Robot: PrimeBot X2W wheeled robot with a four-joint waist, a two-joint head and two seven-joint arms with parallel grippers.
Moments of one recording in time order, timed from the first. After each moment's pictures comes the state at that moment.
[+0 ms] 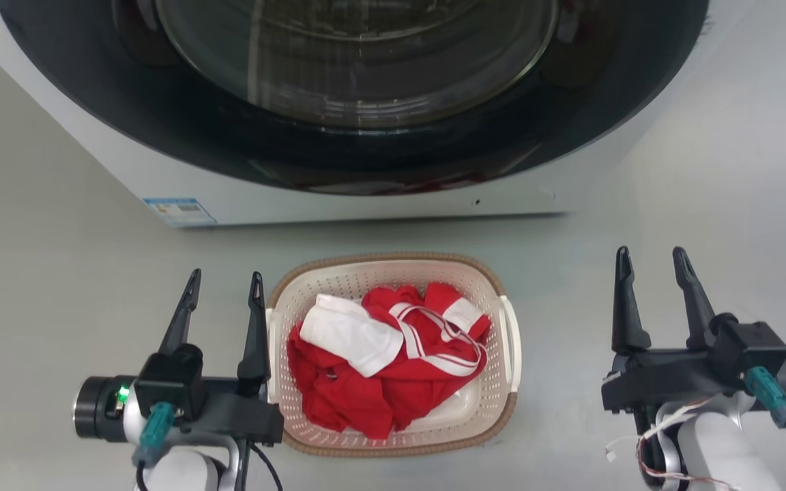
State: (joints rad) left arm -0.20 0.05 -0.18 0.20 -0.14 0.09 -0.25; right arm -0.25 -0.06 0.15 0.21 0.21 -0.09 -0.25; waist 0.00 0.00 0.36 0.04
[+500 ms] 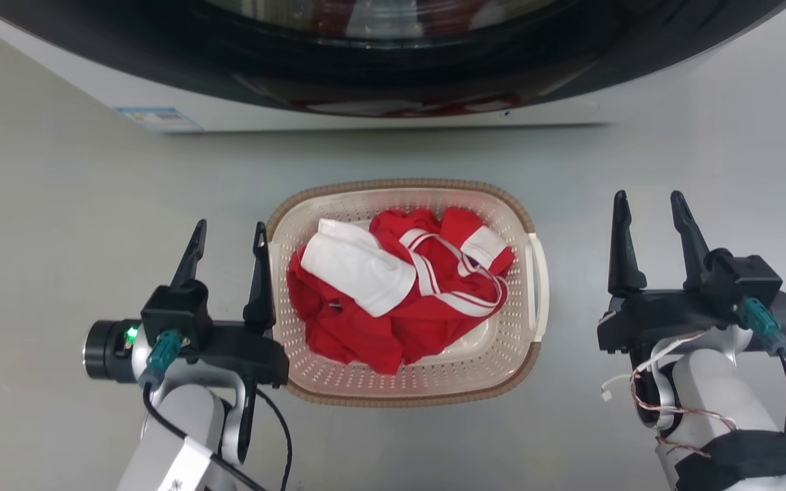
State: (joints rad) left arm -0.39 0.04 -0.19 0.40 -0.20 0.09 -0.25; right arm -0.45 -0.07 0.14 0.38 0.20 -0.08 -0.26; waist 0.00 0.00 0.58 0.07
